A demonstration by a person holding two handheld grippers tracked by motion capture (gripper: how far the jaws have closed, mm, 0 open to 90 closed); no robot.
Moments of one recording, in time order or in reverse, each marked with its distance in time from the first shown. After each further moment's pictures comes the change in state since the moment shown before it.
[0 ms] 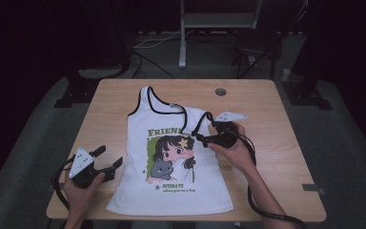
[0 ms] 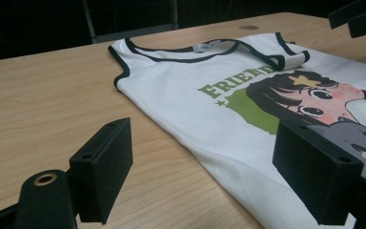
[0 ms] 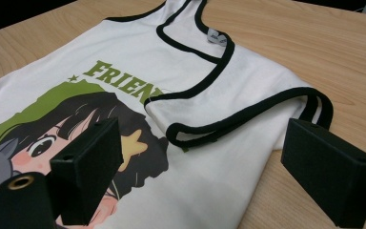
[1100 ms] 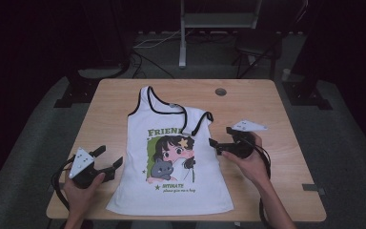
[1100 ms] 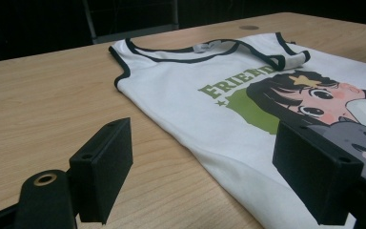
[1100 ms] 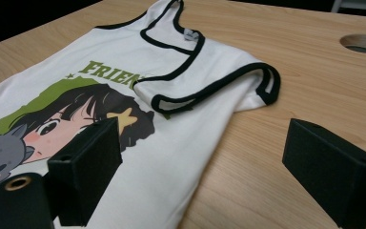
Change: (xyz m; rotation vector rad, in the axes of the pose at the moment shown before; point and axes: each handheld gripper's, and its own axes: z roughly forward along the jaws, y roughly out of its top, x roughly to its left) left arm 0.000 0.000 0.000 0.001 0.001 0.004; right arm -0.005 -0.026 -0.049 -0.061 -0.066 0.062
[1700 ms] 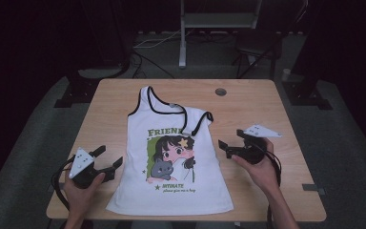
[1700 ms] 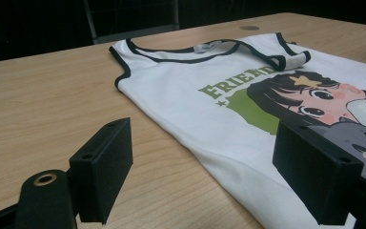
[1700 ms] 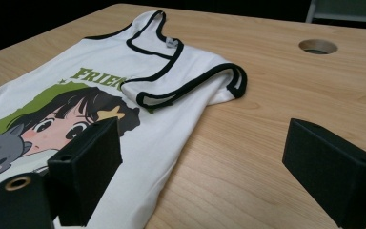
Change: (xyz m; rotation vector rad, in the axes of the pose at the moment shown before) left arm 0.000 0.000 0.000 0.000 0.002 -0.002; right arm -0.005 -0.008 -0.031 -0.050 -0.051 0.015
